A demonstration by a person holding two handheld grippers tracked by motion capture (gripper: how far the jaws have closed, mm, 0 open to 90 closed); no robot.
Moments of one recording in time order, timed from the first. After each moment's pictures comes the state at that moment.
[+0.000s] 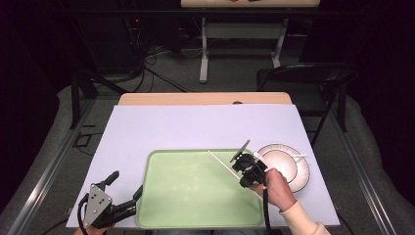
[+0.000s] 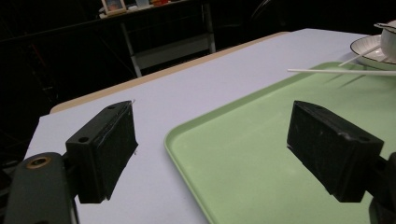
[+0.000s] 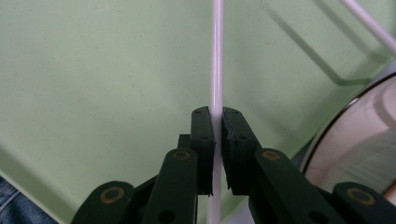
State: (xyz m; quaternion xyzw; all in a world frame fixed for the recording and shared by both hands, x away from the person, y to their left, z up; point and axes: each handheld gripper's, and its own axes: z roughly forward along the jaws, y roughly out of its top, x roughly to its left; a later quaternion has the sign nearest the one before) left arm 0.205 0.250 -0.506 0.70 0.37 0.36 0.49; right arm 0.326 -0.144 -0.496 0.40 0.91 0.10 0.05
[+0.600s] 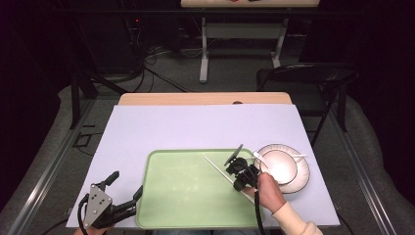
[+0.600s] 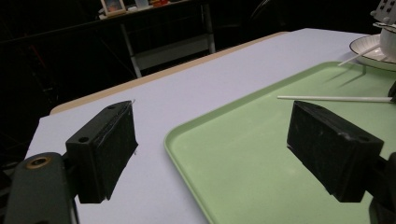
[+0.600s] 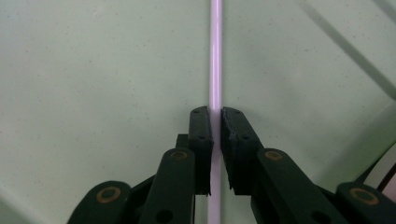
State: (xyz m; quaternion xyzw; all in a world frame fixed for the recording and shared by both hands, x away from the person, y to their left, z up) left arm 0.205 0.249 -0.506 0.70 0.36 0.36 0.49; right arm 0.331 -0.129 -0.523 0.42 0.90 0.10 0.03
